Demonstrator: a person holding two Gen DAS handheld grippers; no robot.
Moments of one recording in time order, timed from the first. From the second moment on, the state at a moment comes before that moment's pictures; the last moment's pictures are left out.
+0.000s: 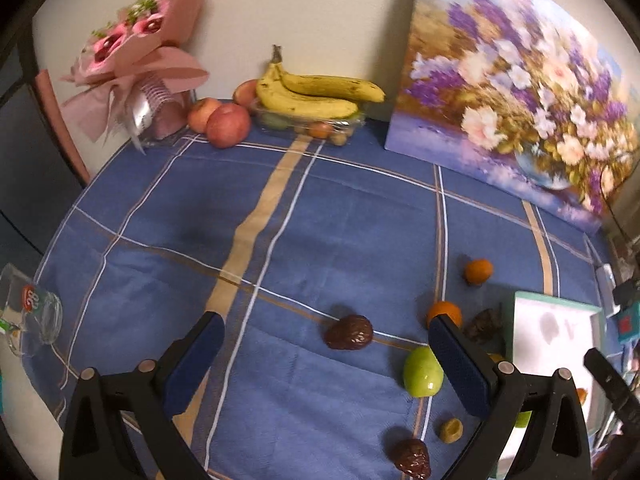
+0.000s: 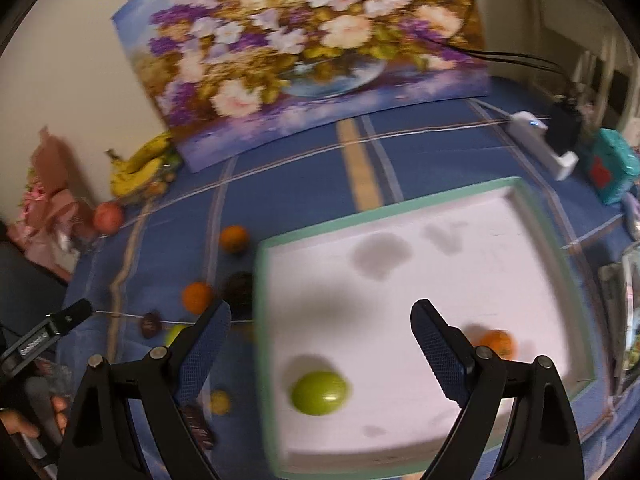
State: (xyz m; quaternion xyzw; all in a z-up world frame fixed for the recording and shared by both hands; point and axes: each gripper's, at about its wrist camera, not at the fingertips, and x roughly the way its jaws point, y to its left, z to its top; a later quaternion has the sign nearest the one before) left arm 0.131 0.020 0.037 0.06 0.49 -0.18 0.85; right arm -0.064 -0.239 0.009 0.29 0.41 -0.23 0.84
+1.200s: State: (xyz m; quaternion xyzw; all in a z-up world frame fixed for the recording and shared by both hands) left arm 0.190 0.027 -0.043 -0.02 0.61 -0.17 0.78; right arm 0.059 -0.130 -0.025 0.19 0.50 -0.11 0.84
